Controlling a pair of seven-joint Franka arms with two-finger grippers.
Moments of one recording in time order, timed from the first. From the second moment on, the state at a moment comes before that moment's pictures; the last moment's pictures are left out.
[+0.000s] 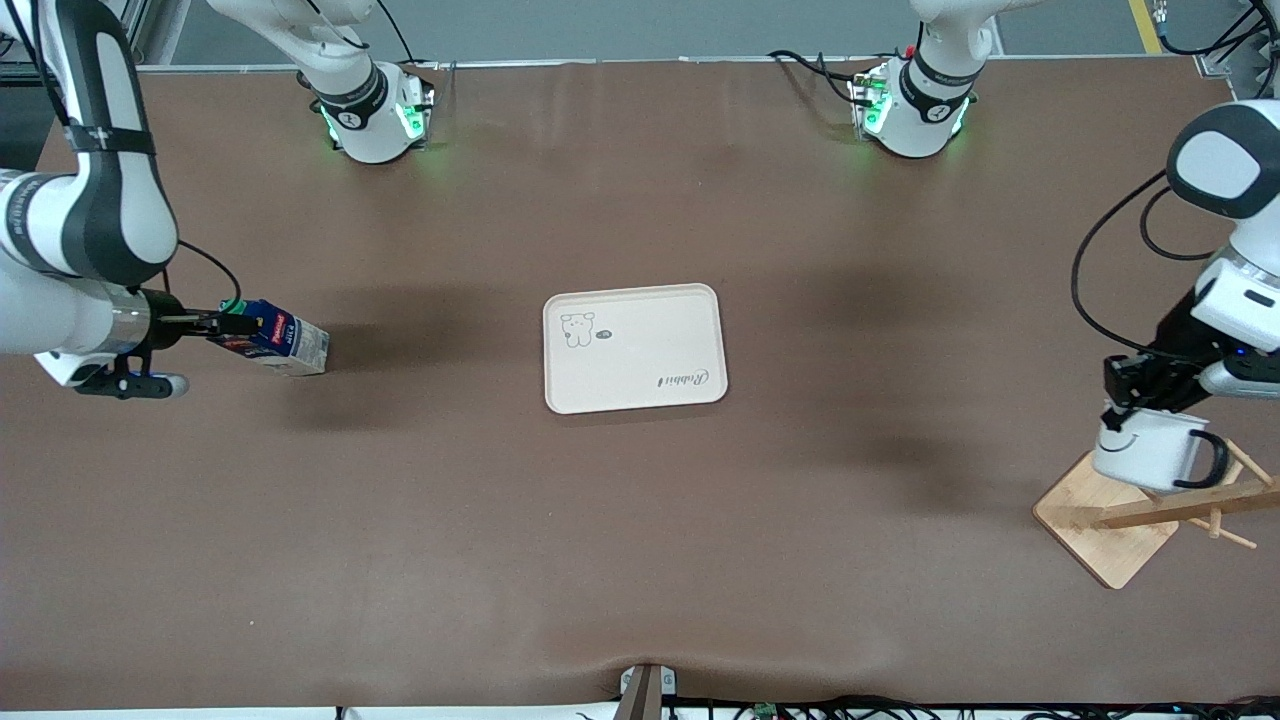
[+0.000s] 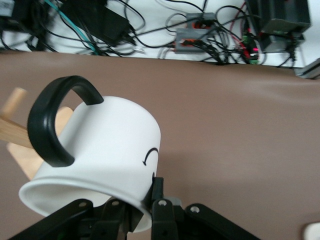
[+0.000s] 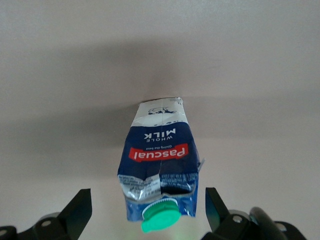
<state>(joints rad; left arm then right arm) 0.25 0.04 -0.23 -1.99 -0.27 2.43 0.19 -0.09 0.18 -0.05 -1.97 0.02 1.83 -0.08</state>
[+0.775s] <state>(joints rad) 0.09 0.13 -0.55 -1.87 -0.01 2.11 -0.62 -0.12 0.16 -0.05 -2.05 0.02 1.94 -0.17</state>
